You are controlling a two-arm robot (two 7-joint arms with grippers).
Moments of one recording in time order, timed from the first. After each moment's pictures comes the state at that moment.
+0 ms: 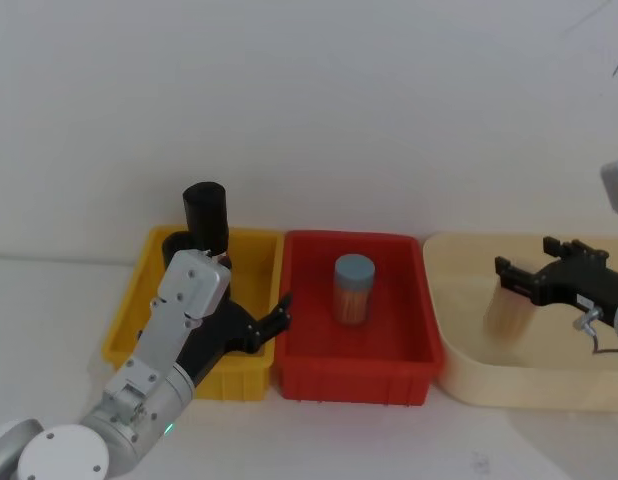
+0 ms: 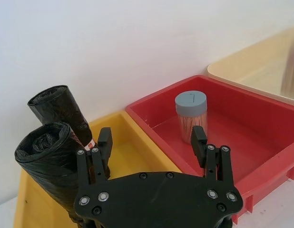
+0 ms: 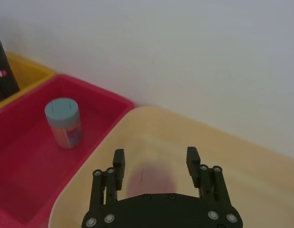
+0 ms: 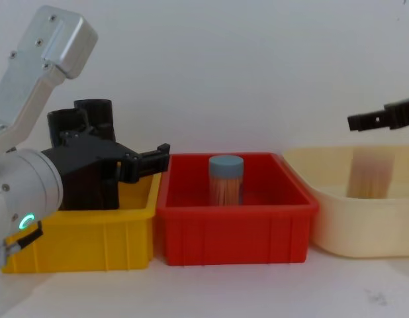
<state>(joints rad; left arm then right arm) -0.24 0.38 0.45 -1.63 -0.20 0.01 -0.01 0.50 0.46 -0.32 -1.52 0.30 0.48 0.34</state>
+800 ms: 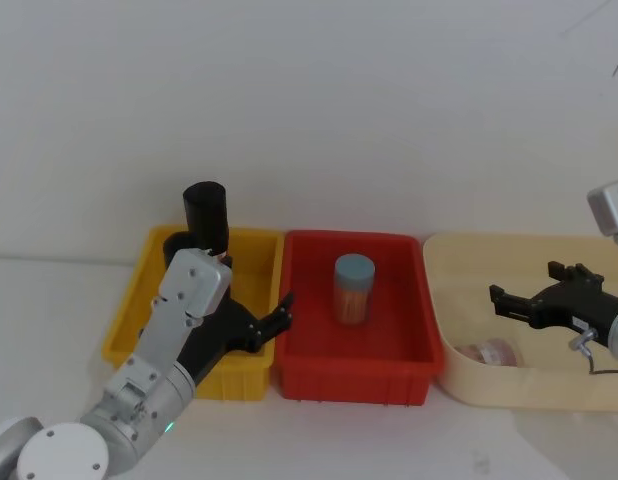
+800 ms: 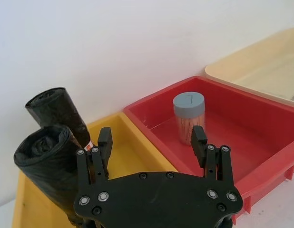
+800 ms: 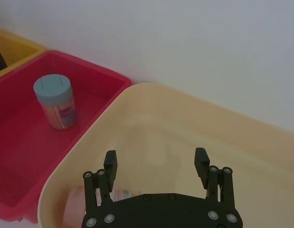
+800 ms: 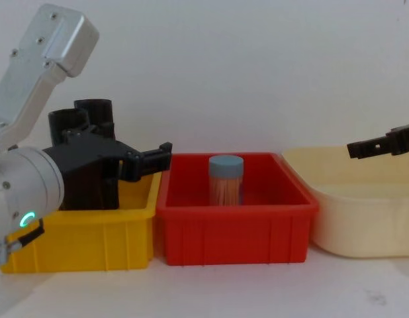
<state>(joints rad) -0.24 0.38 0.45 -1.63 -0.20 0.01 -0.02 0.49 0.46 -0.34 -1.49 0.29 0.51 0.33</state>
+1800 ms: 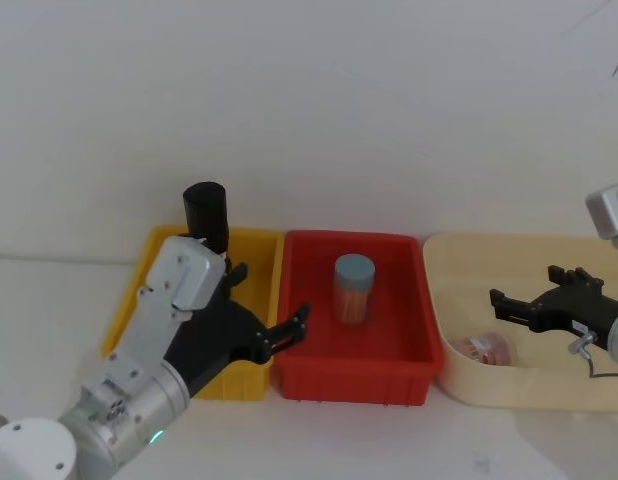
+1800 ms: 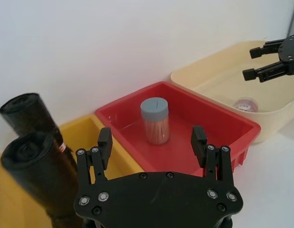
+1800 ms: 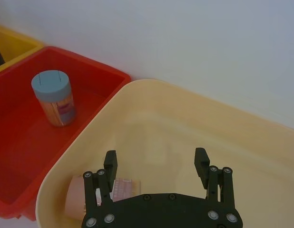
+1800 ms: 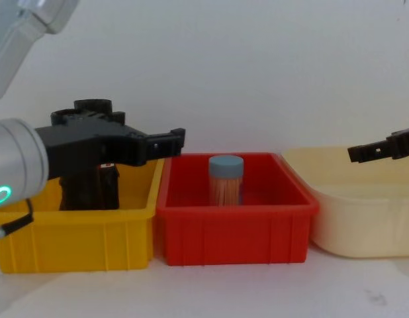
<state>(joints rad) -0.17 0.43 0.40 -1.80 -0.31 0.14 -0.12 0.49 0.46 -0.34 -1.48 0.28 0.51 0.33</state>
